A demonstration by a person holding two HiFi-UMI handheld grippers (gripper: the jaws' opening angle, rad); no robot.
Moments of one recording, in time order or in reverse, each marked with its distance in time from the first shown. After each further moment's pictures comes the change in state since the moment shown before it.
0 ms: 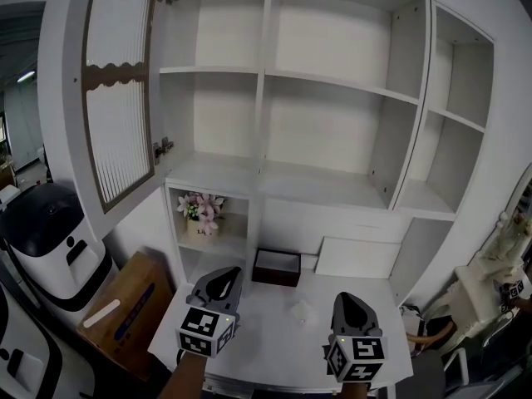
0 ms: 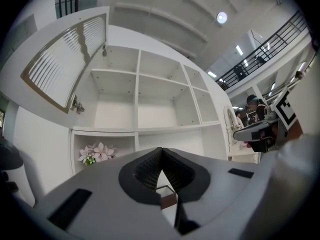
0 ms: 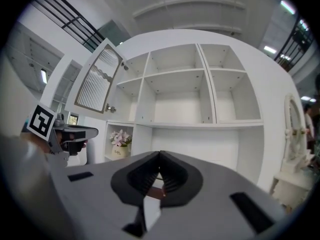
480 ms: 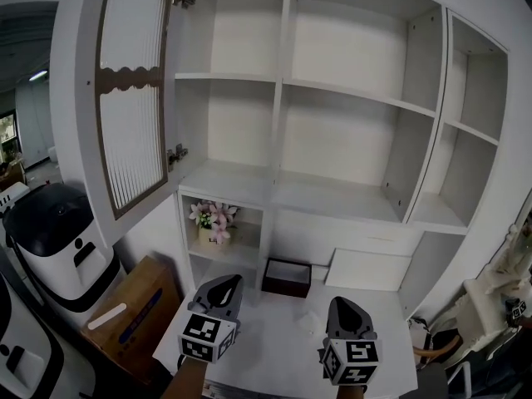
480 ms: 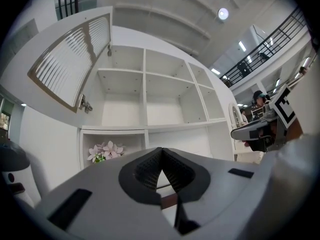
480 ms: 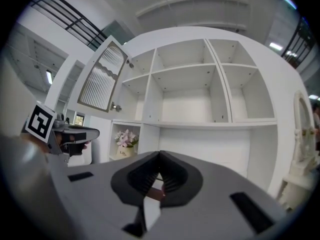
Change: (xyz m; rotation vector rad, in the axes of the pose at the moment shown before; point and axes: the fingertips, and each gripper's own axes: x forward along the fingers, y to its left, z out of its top) left arm -0.003 0.028 -0.009 0.003 0.016 0.048; right arm 0.033 0.031 0.001 -0.014 0.009 0.068
